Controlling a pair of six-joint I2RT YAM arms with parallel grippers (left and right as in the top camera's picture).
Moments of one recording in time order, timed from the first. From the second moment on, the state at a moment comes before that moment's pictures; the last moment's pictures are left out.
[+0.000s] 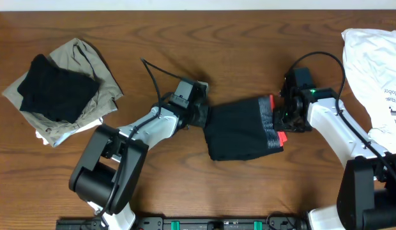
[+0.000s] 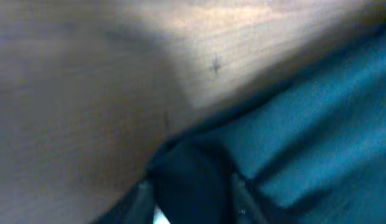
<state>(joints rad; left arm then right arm) -0.49 1.85 0.98 -0.25 0.23 -0.27 0.15 1.65 1.03 -0.81 0.00 0.22</state>
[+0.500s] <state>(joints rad) -0.48 1.84 0.98 -0.74 0.56 -0.38 0.15 1.84 1.04 -0.45 -0.01 0.19</state>
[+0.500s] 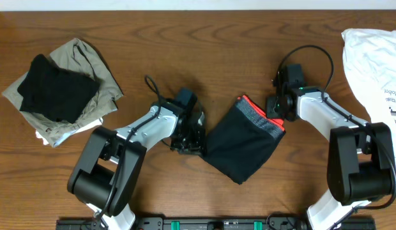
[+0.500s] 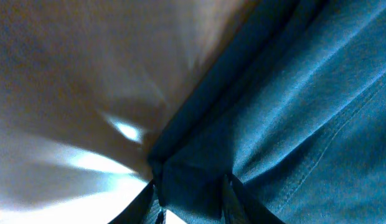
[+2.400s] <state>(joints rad) -0.51 1.83 0.98 -0.53 0.63 -0.40 0.14 1.54 0.68 -0.12 -0.13 0.18</state>
